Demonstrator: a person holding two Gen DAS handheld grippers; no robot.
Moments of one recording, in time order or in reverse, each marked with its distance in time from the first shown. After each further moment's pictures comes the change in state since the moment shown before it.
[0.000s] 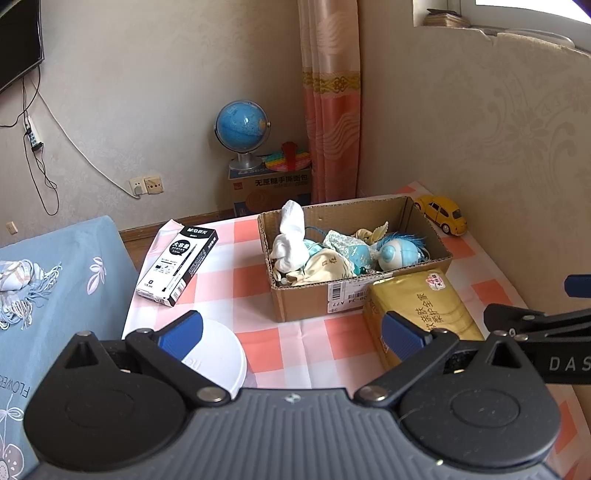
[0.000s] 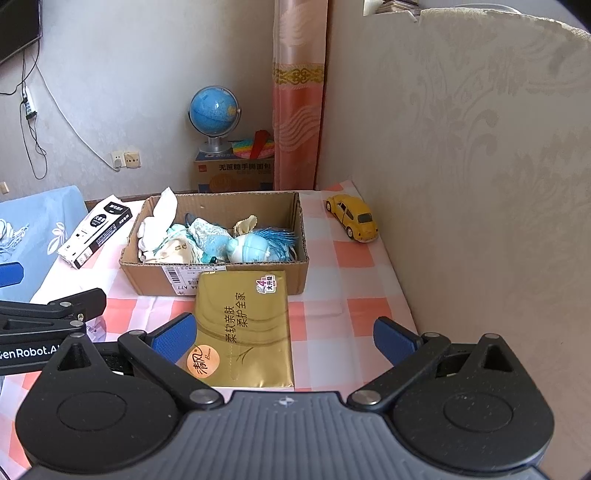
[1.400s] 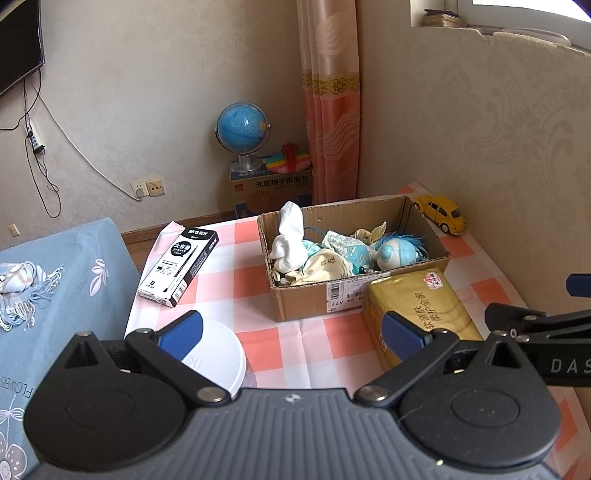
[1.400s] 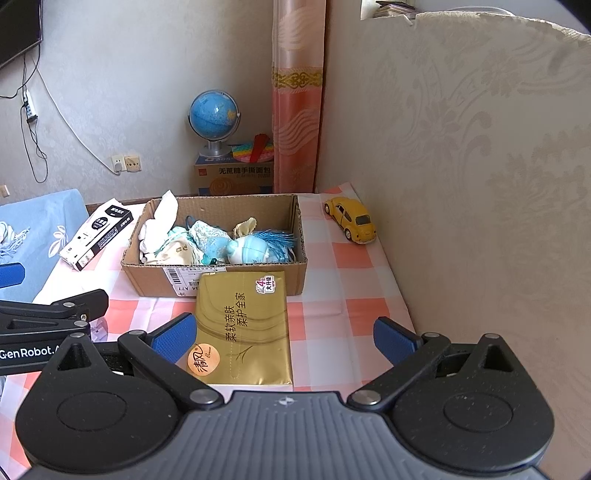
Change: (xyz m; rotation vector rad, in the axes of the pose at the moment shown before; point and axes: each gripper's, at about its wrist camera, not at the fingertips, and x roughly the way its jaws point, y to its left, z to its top) left arm -0.002 -0.001 0.000 0.004 0.000 0.001; right arm -0.006 -0.003 -0.001 0.006 -0.012 0.003
